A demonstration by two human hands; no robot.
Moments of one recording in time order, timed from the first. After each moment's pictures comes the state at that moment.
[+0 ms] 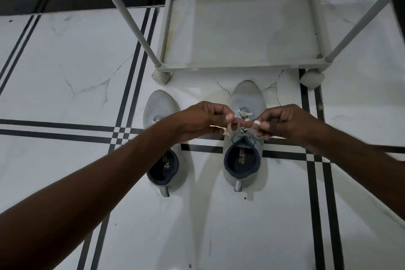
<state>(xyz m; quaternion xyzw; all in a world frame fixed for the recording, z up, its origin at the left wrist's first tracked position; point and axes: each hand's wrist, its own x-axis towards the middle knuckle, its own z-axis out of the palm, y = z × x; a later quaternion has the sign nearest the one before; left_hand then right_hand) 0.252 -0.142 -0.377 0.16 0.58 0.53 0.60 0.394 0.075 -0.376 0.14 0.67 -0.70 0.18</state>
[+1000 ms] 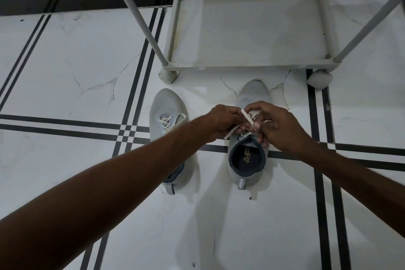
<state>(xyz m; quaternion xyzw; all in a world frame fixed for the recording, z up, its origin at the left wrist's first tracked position) 0.269 -0.107 -0.409 0.00 0.68 0.52 0.52 0.383 0.030 -0.394 0.17 0.79 -0.58 0.05</state>
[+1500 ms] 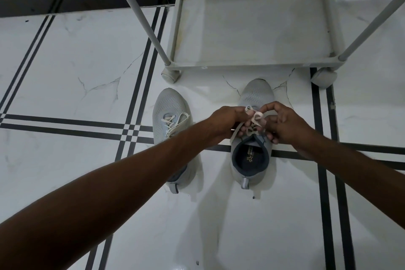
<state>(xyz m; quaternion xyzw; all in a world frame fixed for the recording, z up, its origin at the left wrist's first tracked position) 0.277 -0.112 -0.405 0.03 0.63 0.54 0.56 0.380 0.045 -0.409 0.27 0.68 -0.67 0.13</state>
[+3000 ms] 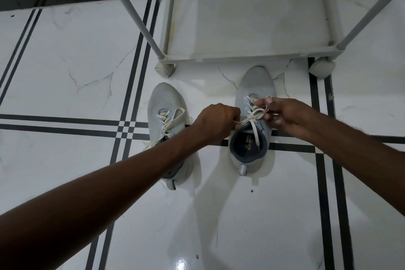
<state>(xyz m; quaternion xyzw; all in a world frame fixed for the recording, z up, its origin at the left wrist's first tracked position) 0.275 -0.124 -0.415 0.45 0.87 0.06 0.20 0.362 0.068 -0.430 0.38 0.47 -0.78 0.16</state>
